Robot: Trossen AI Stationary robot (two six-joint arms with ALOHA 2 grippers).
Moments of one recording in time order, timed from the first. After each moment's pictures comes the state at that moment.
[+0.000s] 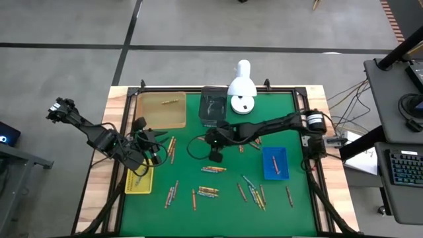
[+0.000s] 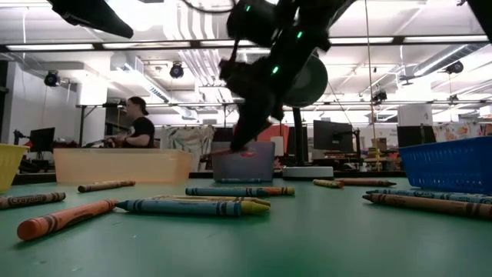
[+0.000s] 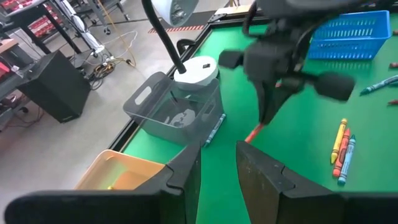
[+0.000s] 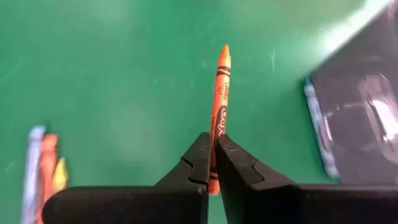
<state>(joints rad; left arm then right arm) -0.57 0.91 0.84 -0.76 -0.99 -0.45 0.00 1.95 1.39 -0.40 0.17 0.14</state>
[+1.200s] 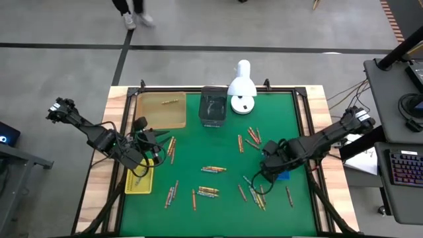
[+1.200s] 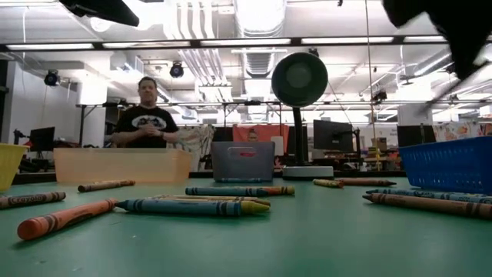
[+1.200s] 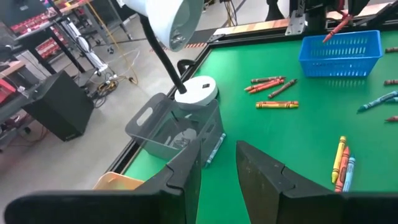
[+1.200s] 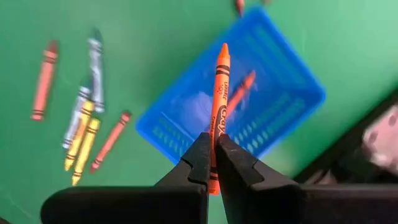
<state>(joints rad) -0.57 0.92 0.84 -0.63 -1.02 -0.32 0.43 1.43 1.21 -1.36 0.06 1.24</state>
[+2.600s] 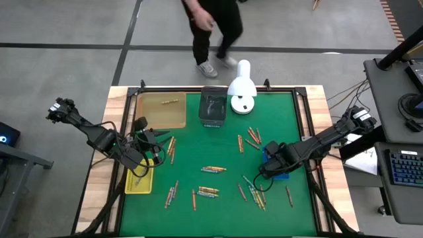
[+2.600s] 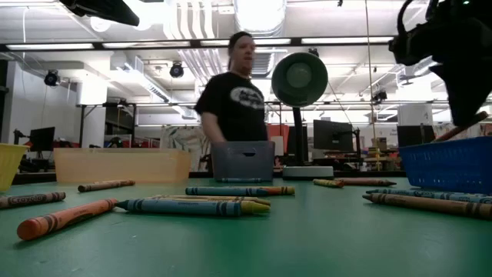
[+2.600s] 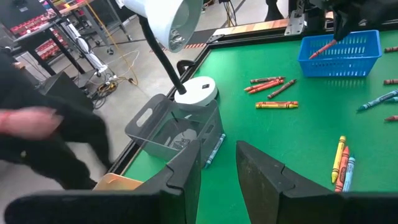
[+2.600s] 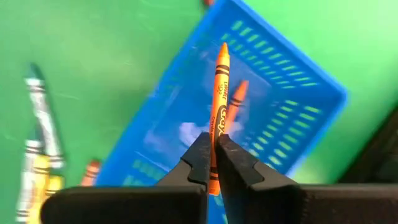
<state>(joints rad) -0.57 0.92 0.84 -0.63 -1.01 -0.32 0.43 1.42 0.99 -1.16 0.15 1.41</state>
